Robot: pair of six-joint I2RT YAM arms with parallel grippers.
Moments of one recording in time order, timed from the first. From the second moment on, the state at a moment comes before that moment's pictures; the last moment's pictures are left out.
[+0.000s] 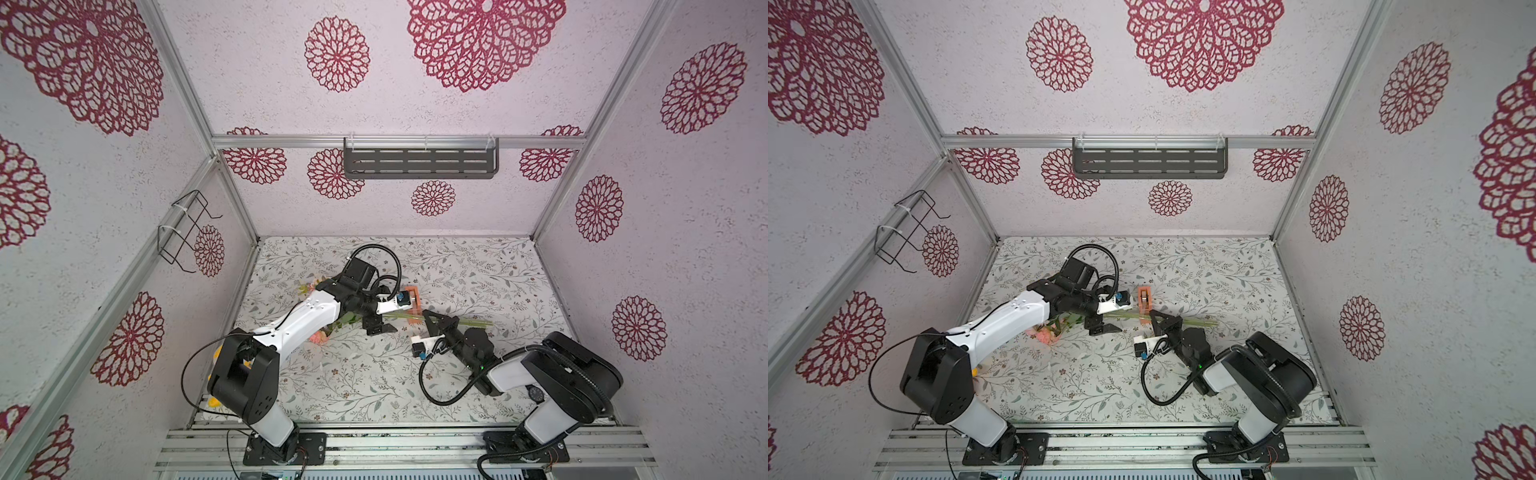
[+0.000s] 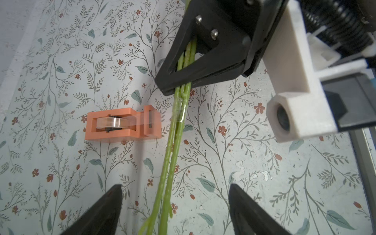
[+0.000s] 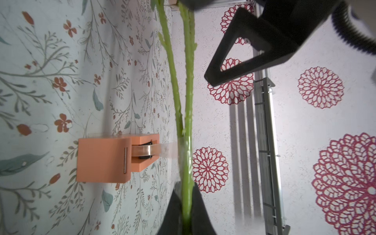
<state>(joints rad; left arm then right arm) -0.54 1.67 1.27 -0.62 0.49 0.94 0.73 1.65 0.29 1.32 0.07 -1.52</state>
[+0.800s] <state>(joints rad) -0.59 1.80 1.34 -0.81 0.47 0.84 0.75 1.11 0.41 0.42 0.11 -1.06</state>
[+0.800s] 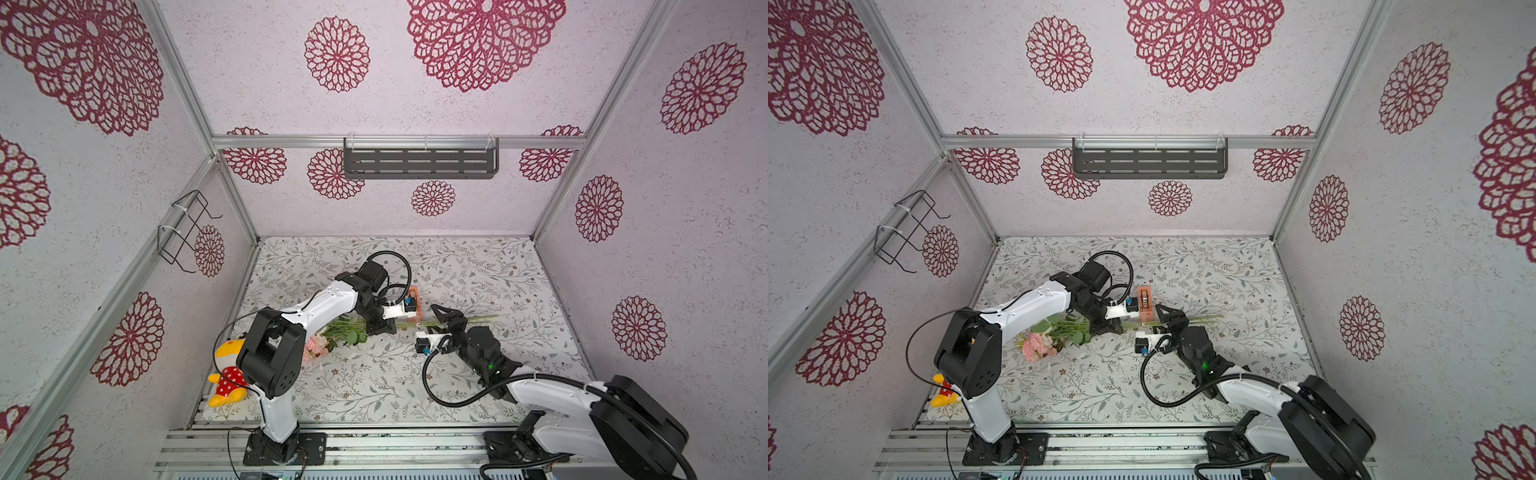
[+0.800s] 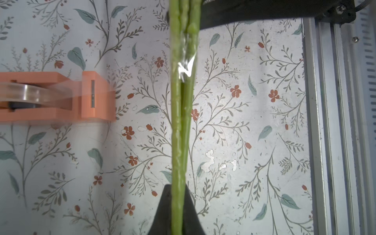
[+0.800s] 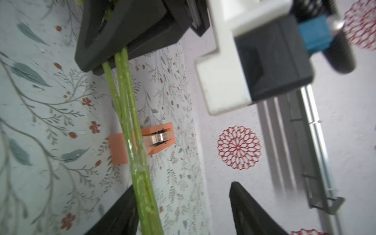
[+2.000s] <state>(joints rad) -0.67 1.92 1.24 -0.65 0.40 0.63 0.45 1.54 0.74 0.10 -0.26 0.26</state>
